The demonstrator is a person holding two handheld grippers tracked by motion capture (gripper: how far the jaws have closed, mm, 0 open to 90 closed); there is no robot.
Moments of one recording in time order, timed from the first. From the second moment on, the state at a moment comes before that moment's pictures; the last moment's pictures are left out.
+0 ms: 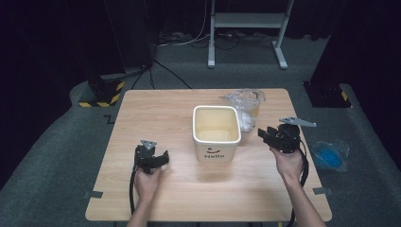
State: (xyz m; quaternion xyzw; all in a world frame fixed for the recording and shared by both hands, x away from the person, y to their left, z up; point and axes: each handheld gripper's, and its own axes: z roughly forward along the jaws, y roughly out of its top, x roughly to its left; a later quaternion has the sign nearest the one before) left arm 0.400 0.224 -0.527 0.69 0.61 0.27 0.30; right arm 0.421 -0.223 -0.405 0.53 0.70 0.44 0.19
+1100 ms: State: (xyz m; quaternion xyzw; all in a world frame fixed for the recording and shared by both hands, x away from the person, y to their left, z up) left arm 0.400 0.224 -0.527 0.69 0.61 0.27 0.30; right arm 0.419 -0.225 -0.434 0.53 0.70 0.45 0.18
